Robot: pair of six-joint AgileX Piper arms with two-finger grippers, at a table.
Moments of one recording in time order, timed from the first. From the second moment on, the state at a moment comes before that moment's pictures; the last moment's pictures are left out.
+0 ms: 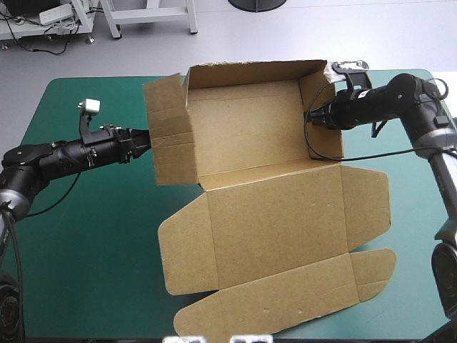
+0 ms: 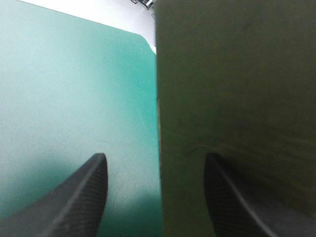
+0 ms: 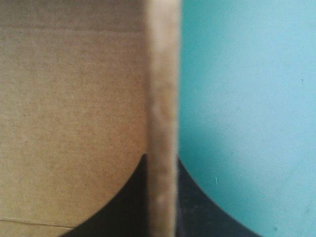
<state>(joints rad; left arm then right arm) 0.18 1.45 -1.07 -1.49 1.18 1.03 0.09 1.67 -1.63 0.51 0.97 -0.34</state>
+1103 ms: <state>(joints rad) 0.07 1.43 -1.26 -1.35 1.18 0.90 0.20 1.67 -1.63 0.39 0.85 -0.18</state>
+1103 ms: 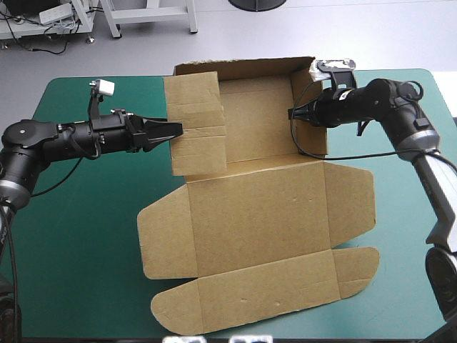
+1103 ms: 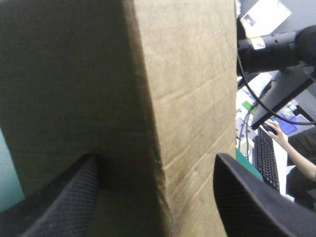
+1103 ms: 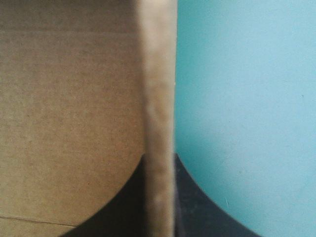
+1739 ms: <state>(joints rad) -0.32 1.37 -1.26 -0.47 0.63 0.23 0.28 1.67 -1.63 0.27 0.84 -0.06</state>
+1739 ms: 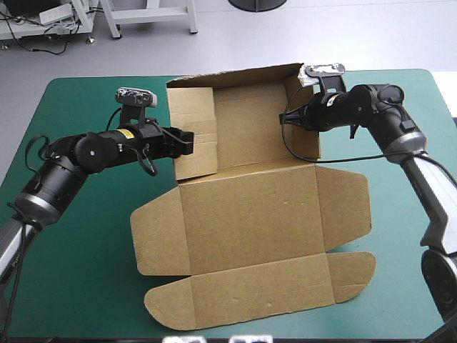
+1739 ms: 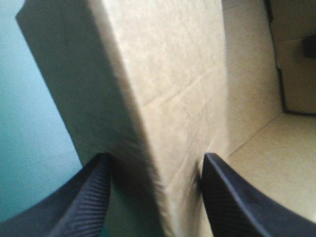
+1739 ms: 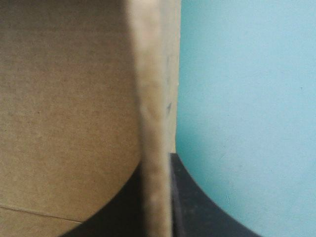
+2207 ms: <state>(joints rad) -0.40 1.39 -1.26 -0.04 0.56 -0.24 0.28 1.67 -1.63 0.31 0.90 -0.07</state>
